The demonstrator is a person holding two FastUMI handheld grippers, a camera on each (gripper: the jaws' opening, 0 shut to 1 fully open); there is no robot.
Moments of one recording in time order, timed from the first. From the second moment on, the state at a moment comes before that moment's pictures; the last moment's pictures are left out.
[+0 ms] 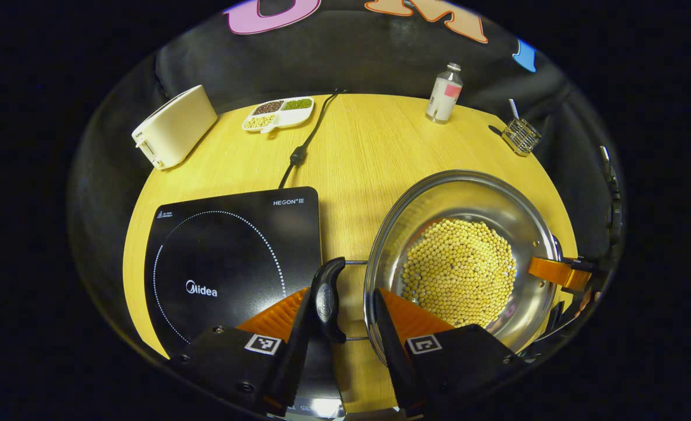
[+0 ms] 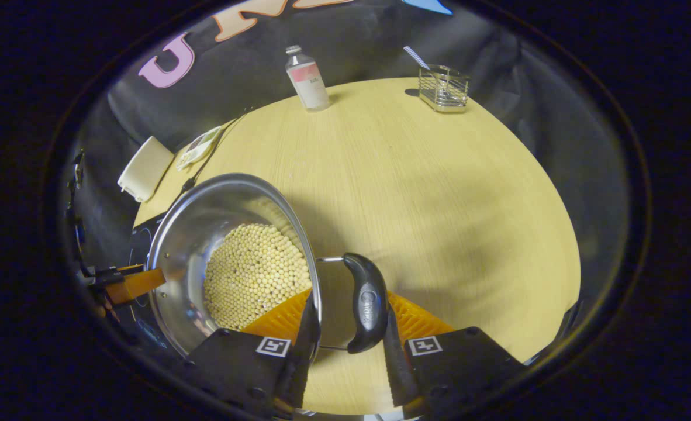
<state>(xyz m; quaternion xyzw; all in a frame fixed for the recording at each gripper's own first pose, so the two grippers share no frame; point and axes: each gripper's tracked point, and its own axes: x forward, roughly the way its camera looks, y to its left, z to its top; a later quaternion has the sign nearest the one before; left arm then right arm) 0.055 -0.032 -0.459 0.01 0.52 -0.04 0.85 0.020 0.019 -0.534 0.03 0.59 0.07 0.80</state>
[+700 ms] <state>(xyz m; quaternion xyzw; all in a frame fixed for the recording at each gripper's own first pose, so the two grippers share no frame) 0.016 -0.028 -0.431 -0.01 0.51 0.01 0.86 0.012 0.016 -0.508 0.03 0.58 0.12 0.81</state>
